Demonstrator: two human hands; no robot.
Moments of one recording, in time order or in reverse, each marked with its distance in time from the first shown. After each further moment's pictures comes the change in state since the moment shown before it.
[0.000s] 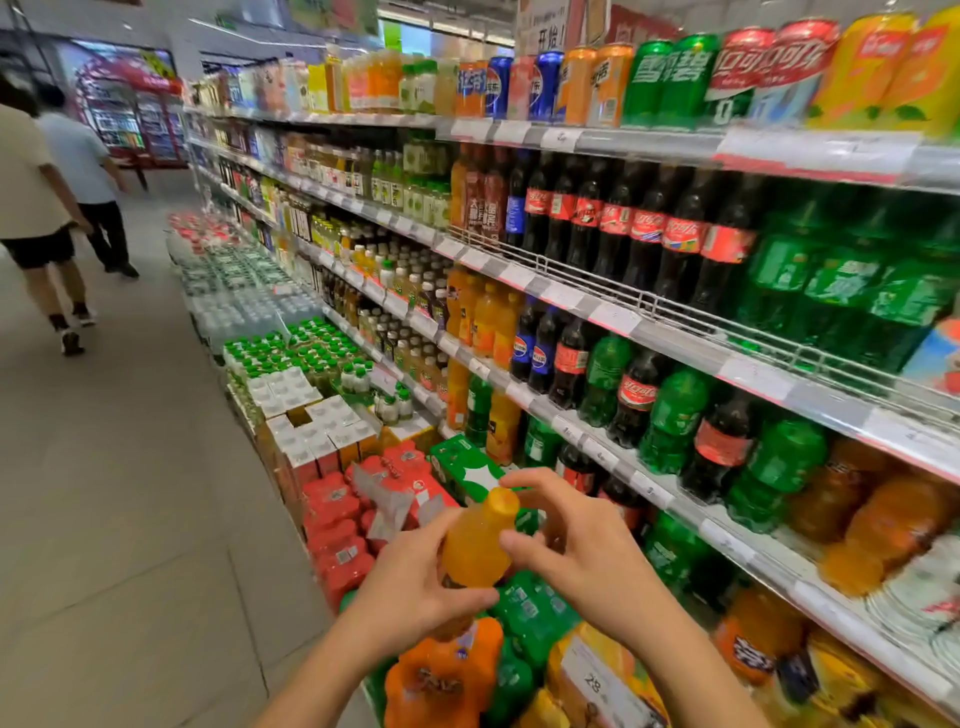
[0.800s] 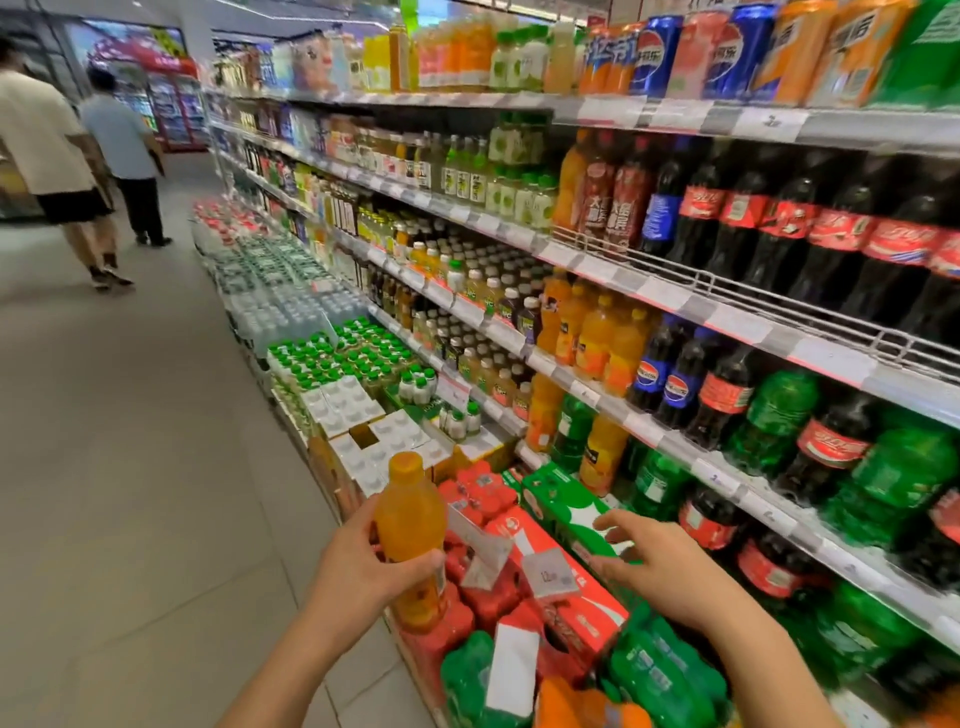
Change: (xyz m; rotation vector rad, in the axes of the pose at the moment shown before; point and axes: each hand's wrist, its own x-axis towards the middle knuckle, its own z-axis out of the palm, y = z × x) left_hand 0.053 -0.189 -0.250 -0.253 0.301 -0.290; right_hand 0.216 0.042 0.136 -0.355 -0.286 0.473
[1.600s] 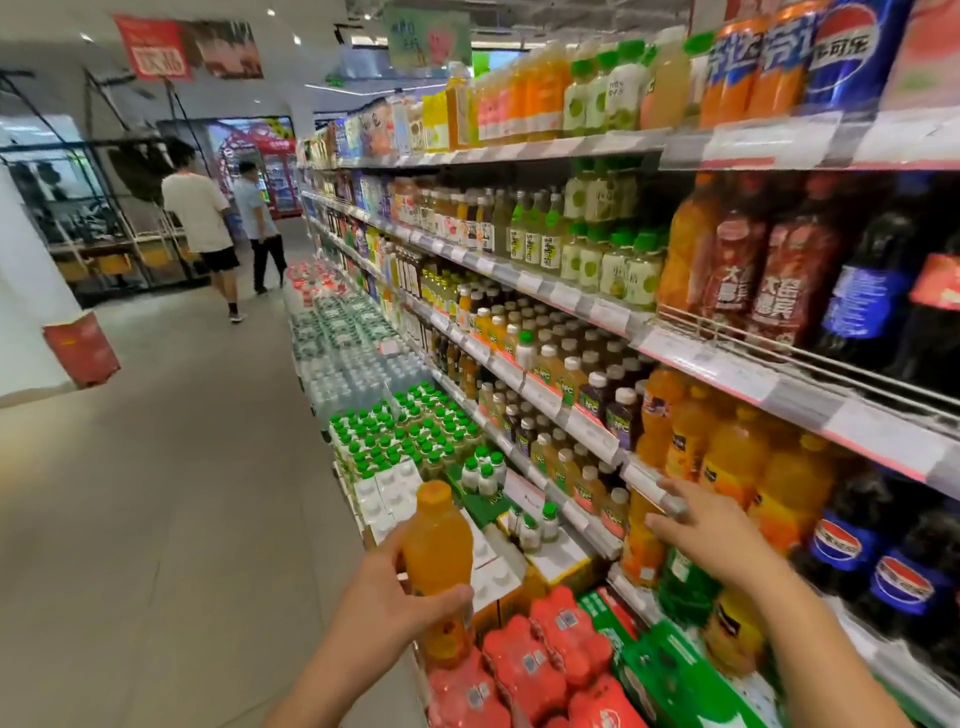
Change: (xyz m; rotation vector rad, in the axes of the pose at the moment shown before) left_hand 0.278 0.017 -0.039 0.118 0.110 -0.056; right_hand 0.367 -0.014 -0.091 0.065 0.183 -0.022
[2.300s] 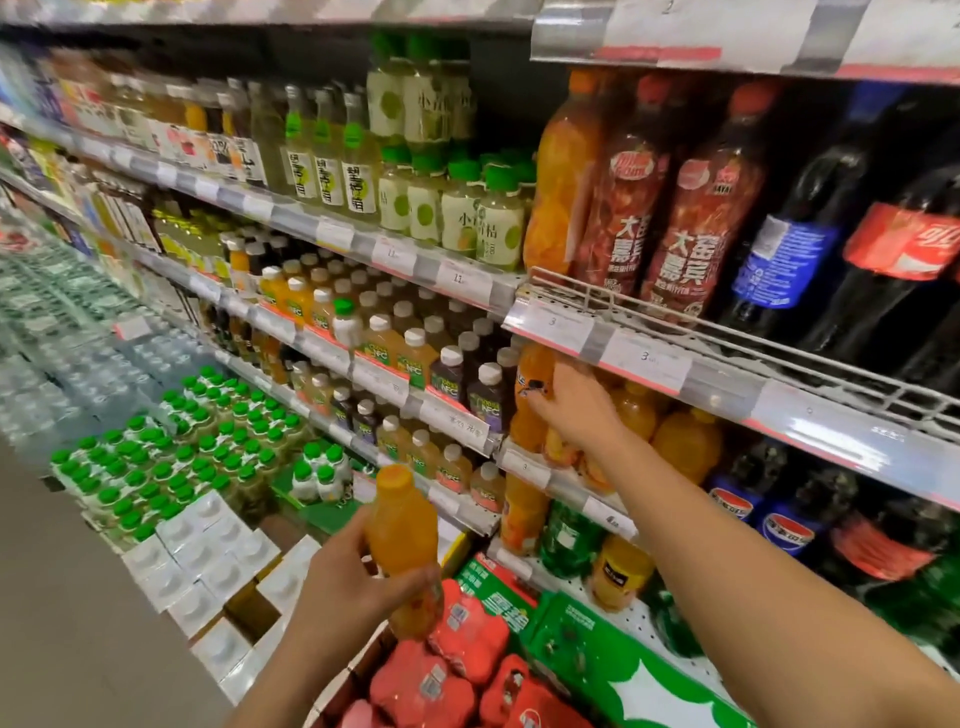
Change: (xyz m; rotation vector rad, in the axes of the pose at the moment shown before) left_hand 0.222 -0.014 0.090 0.002 -0.359 0.104; right_hand 0.204 0.002 -0.022 -0.114 0.235 0.259
